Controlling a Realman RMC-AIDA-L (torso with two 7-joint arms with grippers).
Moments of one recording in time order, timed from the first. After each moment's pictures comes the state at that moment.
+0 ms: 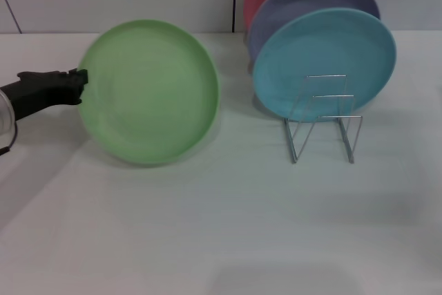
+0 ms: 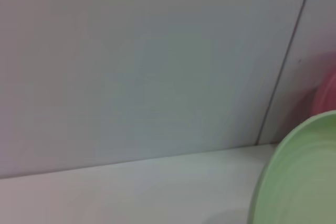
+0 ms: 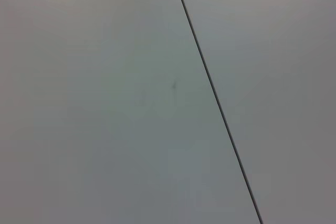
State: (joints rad) left arm -0.26 -2.06 -1.82 -1.13 1.88 -0.67 1.10; right arm 0.44 2.08 1.69 0.11 -2.84 -1.44 0.39
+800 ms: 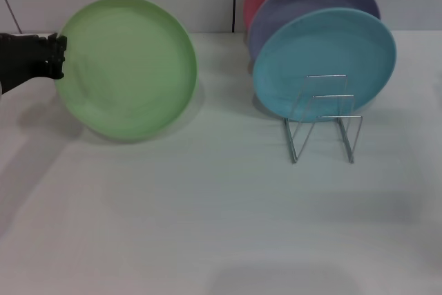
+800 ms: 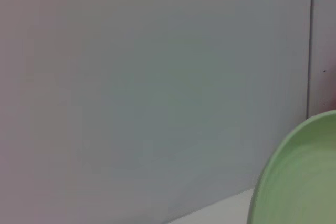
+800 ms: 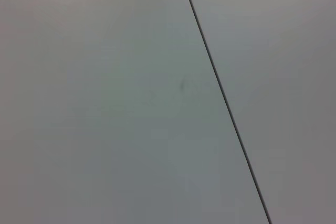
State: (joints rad) left arm -0.26 -2.07 -1.81 -1.20 1.93 -0.54 1.27; right arm 0.45 2.07 1.68 0.11 -2.85 -1.44 0.38
